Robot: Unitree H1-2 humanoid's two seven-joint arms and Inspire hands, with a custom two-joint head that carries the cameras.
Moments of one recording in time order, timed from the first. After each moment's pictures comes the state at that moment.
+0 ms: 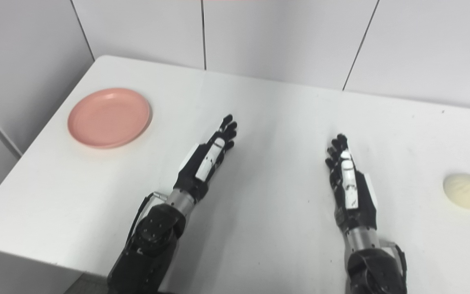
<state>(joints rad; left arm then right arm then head) -0.18 -0.08 -0.15 0.18 0.03 -0.04 -0.12 -0.13 -0.12 -0.02 0.04 0.22 0.05 0.18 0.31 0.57</state>
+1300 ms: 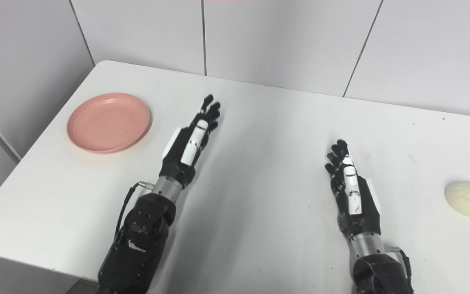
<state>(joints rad) -0.24 -0.07 -0.08 -0.03 0.03 0.01 -0.05 -0.14 -0.13 -0.03 0.05 0.23 0.05 0.21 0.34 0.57</state>
